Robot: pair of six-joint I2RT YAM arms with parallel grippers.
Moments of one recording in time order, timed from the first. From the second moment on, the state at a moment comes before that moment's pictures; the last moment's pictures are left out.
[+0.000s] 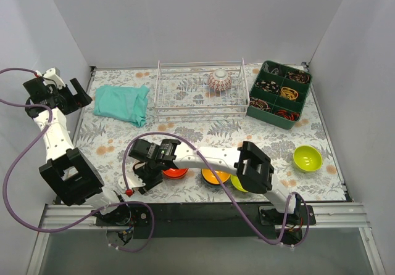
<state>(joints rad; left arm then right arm) 0.58 1.50 1.37 -0.56 0.43 -0.02 1.35 2.17 1.91 -0.77 -0.47 -0.95</state>
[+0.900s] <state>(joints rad) 0.58 1.45 1.39 -0.61 0.46 -0.01 1.33 2.21 2.05 -0.74 -0.30 -0.83</state>
